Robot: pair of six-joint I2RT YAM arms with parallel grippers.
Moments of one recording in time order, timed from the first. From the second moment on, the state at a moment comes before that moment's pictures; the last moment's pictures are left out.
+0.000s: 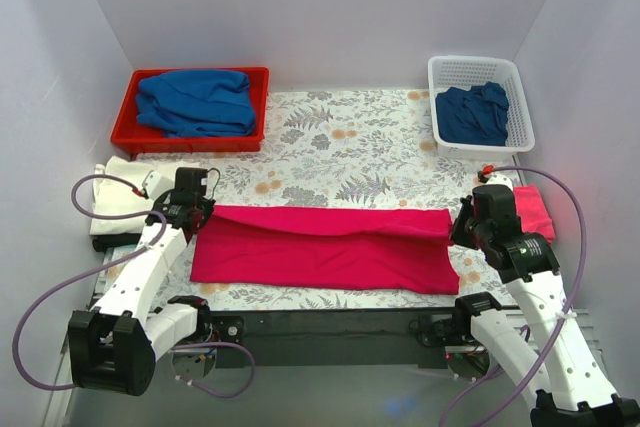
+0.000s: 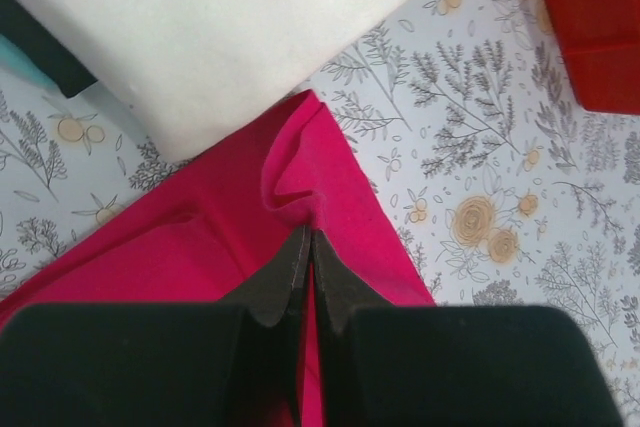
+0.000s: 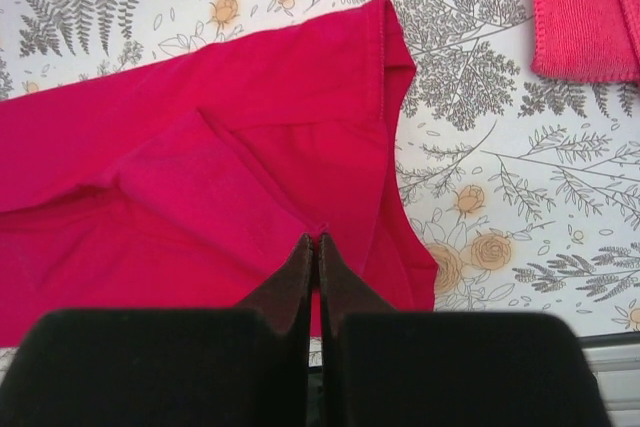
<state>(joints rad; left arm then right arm) -0.13 1.03 0.71 -0.59 -0.45 -1.09 0.26 0.64 0.77 -0.93 0.14 0.45</state>
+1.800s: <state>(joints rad) -0.34 1.32 0.67 -0.28 -0.27 -0.97 0.43 1.12 0.63 -0.47 0.01 0.44</state>
